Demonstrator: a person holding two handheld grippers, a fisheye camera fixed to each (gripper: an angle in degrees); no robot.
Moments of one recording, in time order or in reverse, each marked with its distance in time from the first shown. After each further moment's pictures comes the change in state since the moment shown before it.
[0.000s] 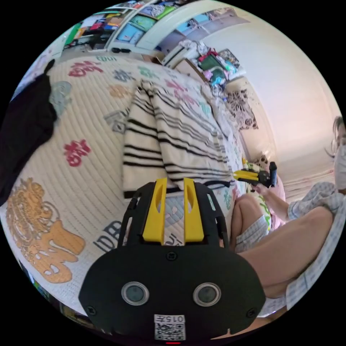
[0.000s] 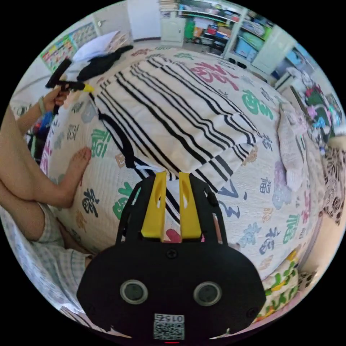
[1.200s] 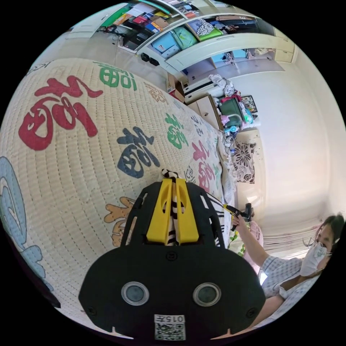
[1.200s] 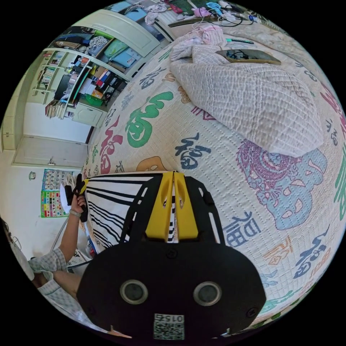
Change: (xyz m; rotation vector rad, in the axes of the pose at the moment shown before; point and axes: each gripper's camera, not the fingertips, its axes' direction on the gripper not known) left arm -0.132 -0.225 0.027 0.147 0.162 -0.254; right arm 0.440 0.000 0.056 0.180 -0.391 0.782
